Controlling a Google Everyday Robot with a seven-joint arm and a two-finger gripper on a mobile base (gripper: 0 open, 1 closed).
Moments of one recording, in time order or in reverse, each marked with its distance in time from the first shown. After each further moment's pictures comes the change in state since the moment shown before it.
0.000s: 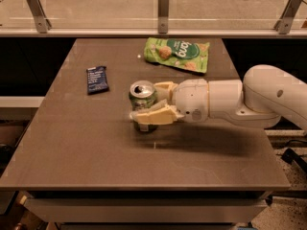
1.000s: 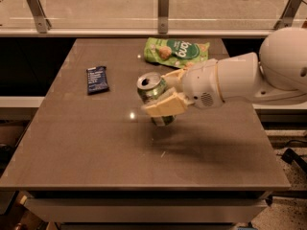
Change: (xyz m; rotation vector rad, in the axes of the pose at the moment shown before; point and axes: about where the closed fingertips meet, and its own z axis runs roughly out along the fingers) arm -0.019 -0.007 -0.033 0.123 0.267 0.011
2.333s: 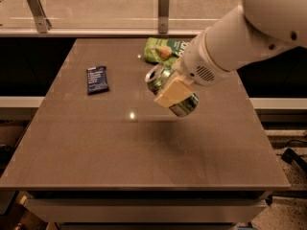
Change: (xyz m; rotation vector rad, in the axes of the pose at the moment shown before) arm -0.008 -0.019 -0.035 0.162 0.436 -0.020
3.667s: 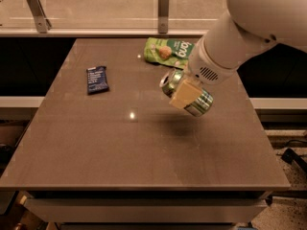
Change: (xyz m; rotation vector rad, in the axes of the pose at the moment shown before) arm 0.037 -0.026 0.006 0.054 0.196 -0.005
